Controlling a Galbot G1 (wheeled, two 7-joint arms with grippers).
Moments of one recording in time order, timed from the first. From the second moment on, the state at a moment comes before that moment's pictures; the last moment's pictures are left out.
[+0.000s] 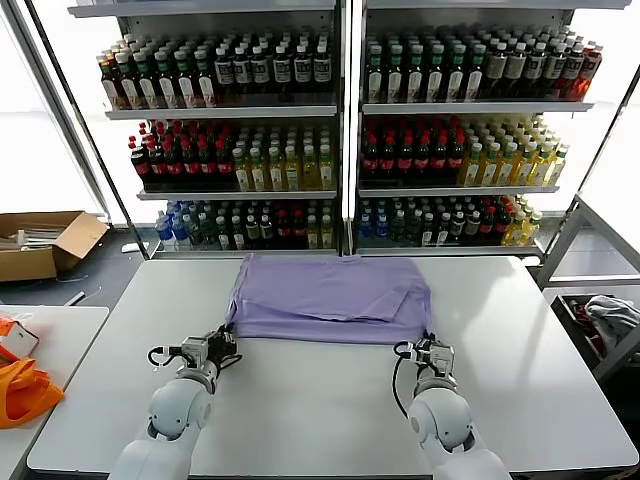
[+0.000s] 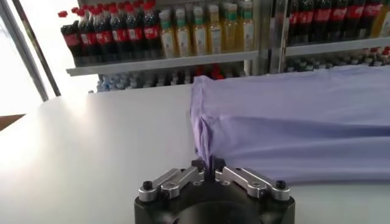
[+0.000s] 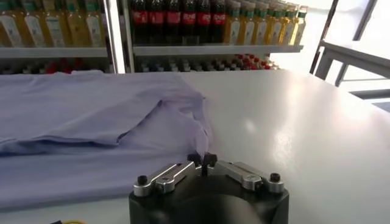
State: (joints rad) left arm 1.07 -1.26 -0.38 -1.66 -0.28 0.53 -0.13; right arm -1.12 1.33 0.26 1.78 0.38 -0.57 0.56
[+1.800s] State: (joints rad) left arm 1.69 -1.28 -0.51 -2.32 -0.10 0.41 -0.15; right arm -1.57 1.22 0.42 2.30 0.27 -0.47 0.53
